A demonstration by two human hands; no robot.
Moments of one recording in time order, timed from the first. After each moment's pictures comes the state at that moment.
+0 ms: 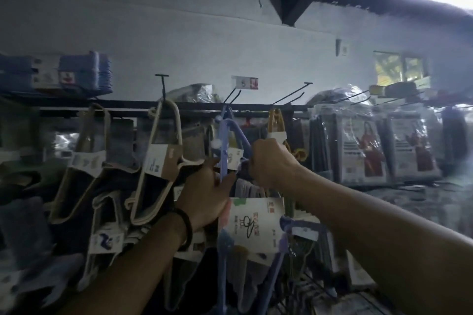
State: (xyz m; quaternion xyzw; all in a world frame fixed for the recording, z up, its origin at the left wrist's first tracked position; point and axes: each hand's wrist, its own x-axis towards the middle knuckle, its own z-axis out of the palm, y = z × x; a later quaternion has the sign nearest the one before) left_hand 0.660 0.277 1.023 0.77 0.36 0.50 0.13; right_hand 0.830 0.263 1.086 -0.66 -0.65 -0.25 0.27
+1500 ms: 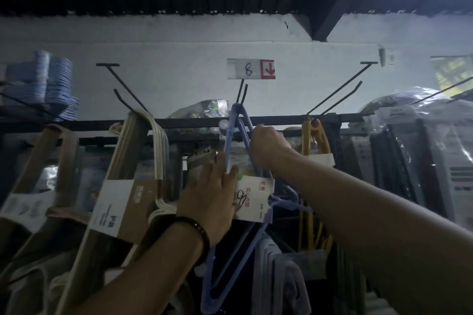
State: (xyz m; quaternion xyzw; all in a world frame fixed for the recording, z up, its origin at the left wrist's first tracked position) left_hand 0.743 0.544 1.075 0.74 0.49 0.31 -0.35; right_hand 0.903 0.577 1.184 -0.59 -0.66 -0.22 0.42
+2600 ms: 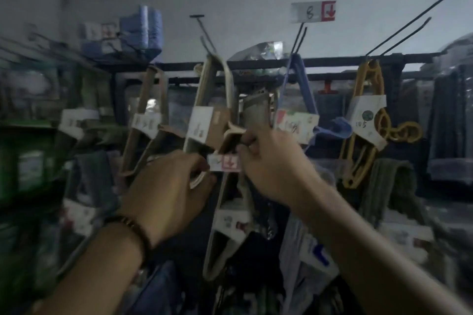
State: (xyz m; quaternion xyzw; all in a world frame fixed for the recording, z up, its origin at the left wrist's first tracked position) left_hand 0.611 0.315 0.979 0.71 0.55 0.39 -0.21; right_hand 0.818 0.363 1.023 -0.38 -0.80 -0.08 0.45
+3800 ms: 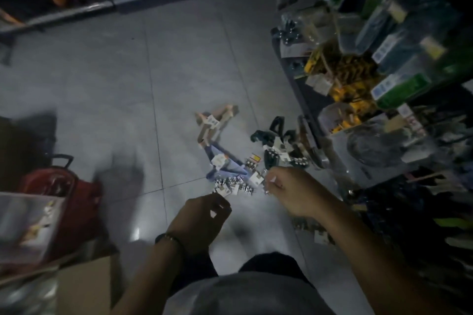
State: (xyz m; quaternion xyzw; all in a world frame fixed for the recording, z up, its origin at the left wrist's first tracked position) left_hand 0.244 -0.249 0.446 0.10 0.90 0.25 0.34; right_hand 0.256 0.017 0.435 -0.05 -0.92 0.32 -0.23
